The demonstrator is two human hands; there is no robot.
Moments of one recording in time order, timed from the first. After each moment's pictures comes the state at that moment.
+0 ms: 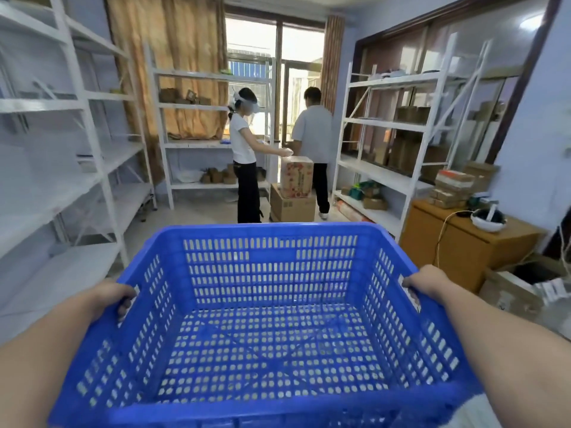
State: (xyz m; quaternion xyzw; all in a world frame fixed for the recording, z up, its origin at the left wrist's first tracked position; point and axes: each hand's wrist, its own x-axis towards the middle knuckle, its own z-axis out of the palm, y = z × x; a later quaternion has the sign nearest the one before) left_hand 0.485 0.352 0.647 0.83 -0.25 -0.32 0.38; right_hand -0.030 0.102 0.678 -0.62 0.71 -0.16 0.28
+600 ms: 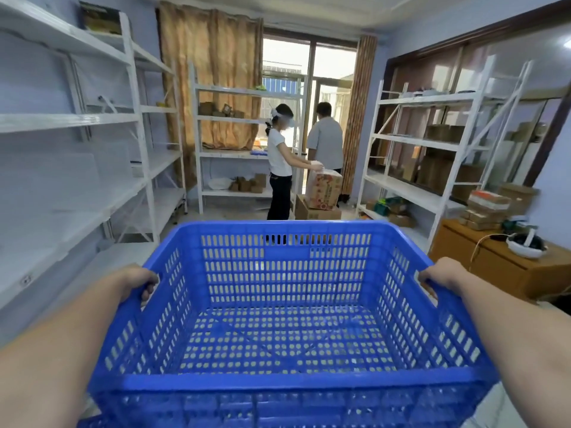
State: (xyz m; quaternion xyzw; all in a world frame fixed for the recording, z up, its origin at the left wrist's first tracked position) left_hand 0.520 0.422 0.700 0.84 -0.21 -0.32 0.39; right_hand 0.030 0.141 0.742 -0.66 0.70 -0.15 0.24
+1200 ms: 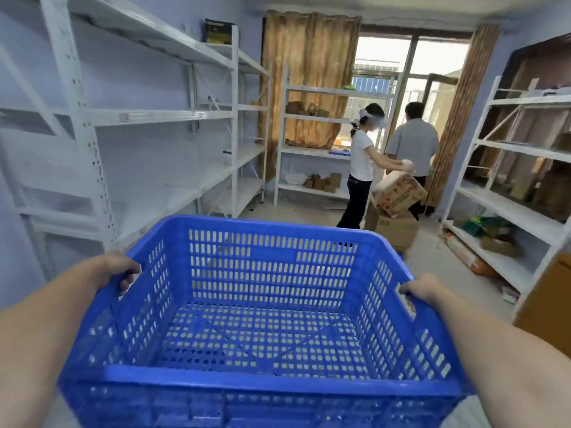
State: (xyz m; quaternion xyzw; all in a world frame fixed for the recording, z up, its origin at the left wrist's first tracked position) left_hand 0.481 0.587 0.713 0.86 -0.05 -0.24 0.44; right_hand 0.111 0.147 0.700 -0.75 0.58 -0.07 0.31
